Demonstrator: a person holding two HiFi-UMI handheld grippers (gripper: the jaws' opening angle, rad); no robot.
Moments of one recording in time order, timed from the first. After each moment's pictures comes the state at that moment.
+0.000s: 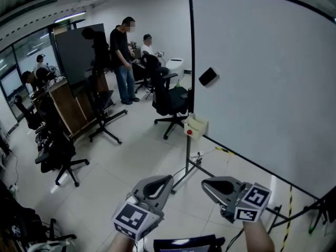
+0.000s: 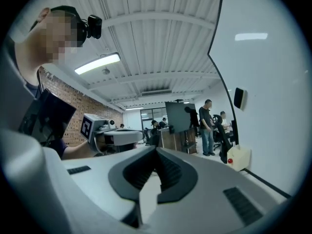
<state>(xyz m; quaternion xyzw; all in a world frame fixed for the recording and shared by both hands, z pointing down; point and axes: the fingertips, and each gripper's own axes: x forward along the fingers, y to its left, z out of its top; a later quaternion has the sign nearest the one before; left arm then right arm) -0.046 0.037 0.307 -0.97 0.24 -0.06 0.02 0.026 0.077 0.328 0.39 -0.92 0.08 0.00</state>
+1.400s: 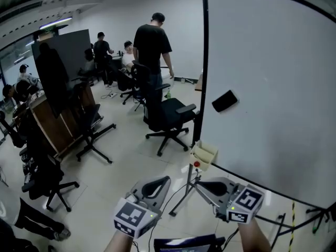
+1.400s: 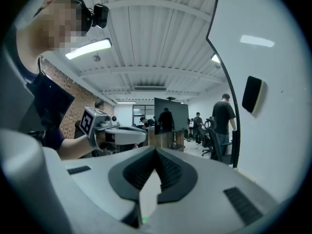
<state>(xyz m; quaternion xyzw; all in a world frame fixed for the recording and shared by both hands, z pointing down) -0.021 -0.211 0.330 -0.98 0.21 -0.06 0.02 0.038 -0.166 0.342 0.44 -0.90 0.04 0.04</state>
